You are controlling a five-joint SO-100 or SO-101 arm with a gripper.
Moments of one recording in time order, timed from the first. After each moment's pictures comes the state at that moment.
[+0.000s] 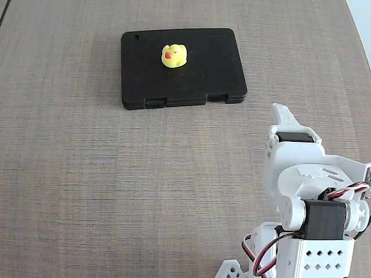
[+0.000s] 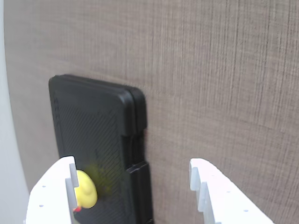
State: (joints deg) arm 3.2 188.8 169.7 68.1 -4.7
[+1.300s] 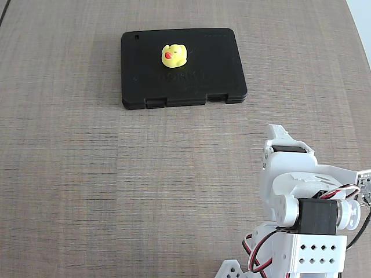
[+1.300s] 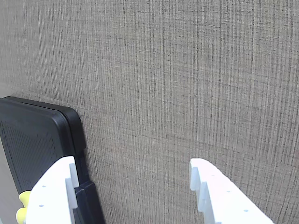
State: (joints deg) arm 4.5 188.8 176.1 68.4 -4.8
